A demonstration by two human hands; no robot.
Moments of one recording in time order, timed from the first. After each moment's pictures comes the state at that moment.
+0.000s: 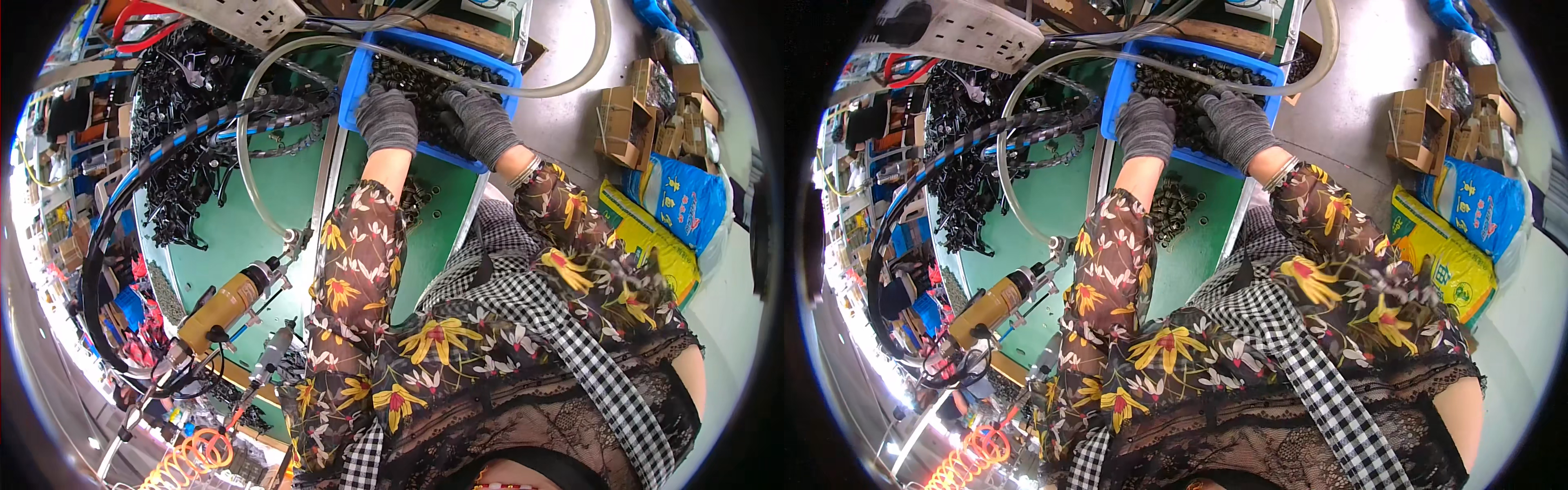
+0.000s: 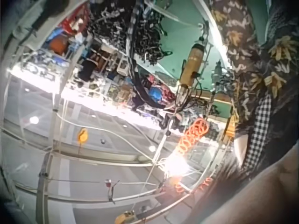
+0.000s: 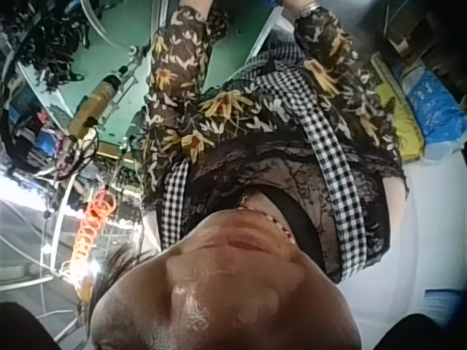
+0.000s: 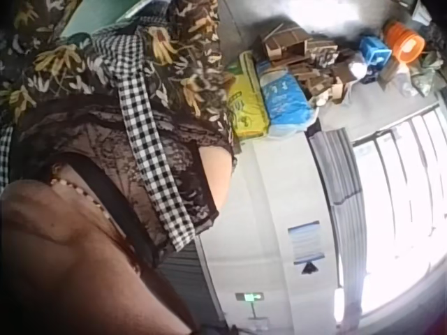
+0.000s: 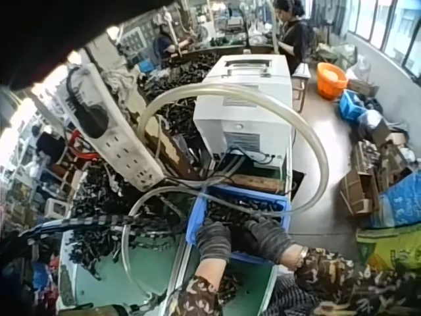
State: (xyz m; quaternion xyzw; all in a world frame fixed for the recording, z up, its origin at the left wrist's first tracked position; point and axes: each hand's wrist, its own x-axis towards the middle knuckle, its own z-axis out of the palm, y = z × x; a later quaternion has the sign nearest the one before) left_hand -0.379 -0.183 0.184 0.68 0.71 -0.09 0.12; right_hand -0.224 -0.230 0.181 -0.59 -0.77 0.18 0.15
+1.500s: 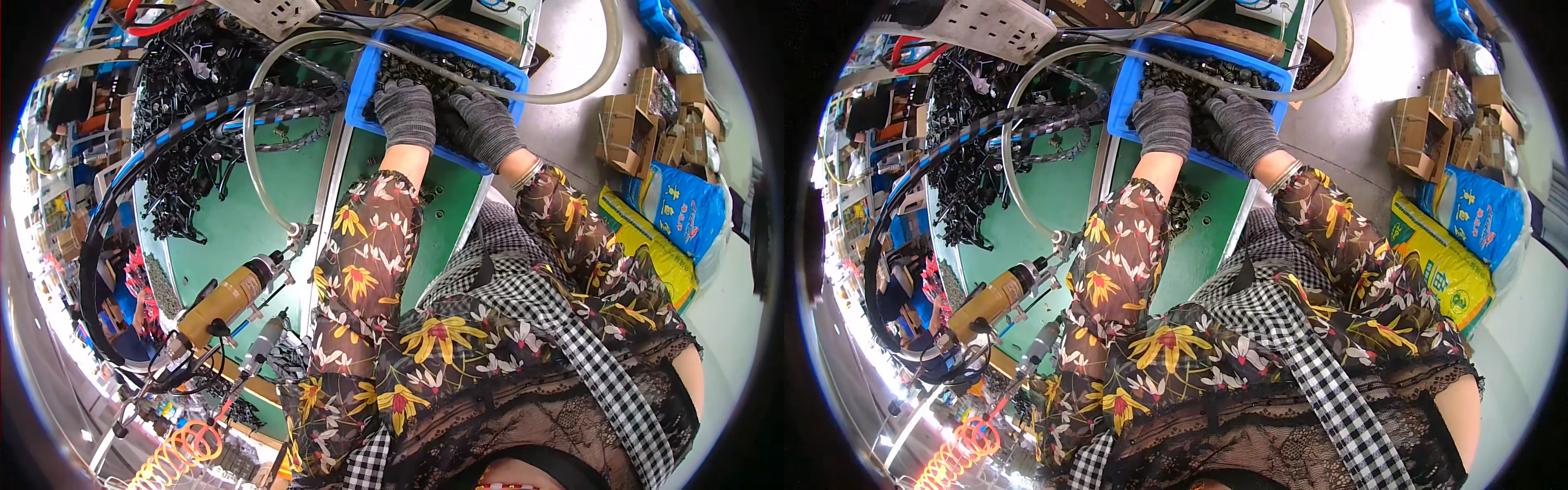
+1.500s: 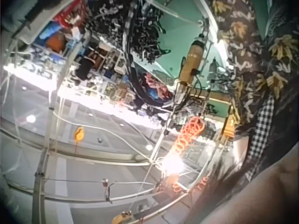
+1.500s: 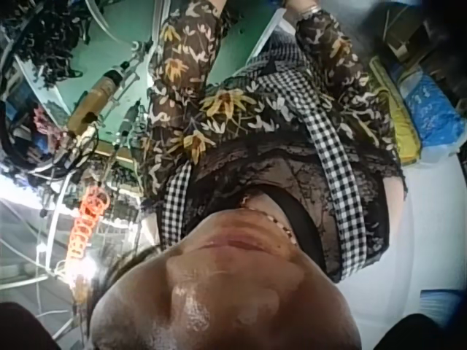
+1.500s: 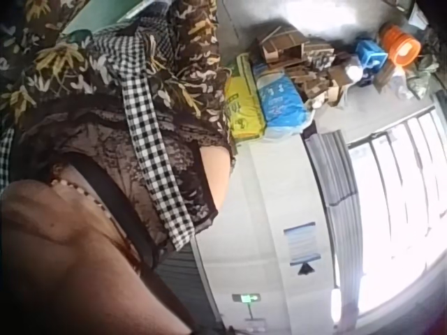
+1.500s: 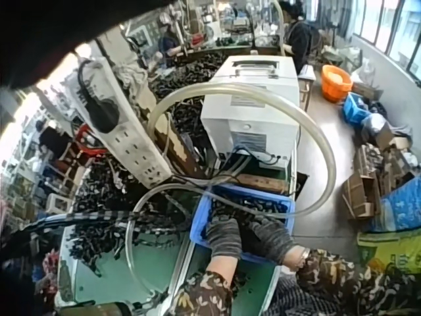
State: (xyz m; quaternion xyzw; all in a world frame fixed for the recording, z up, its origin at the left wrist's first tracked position) left_hand -0.358 -0.183 0.182 0.76 0.64 -0.09 0.05; right_hand -0.220 -0.230 0.175 -0.59 -0.78 0.16 0.11
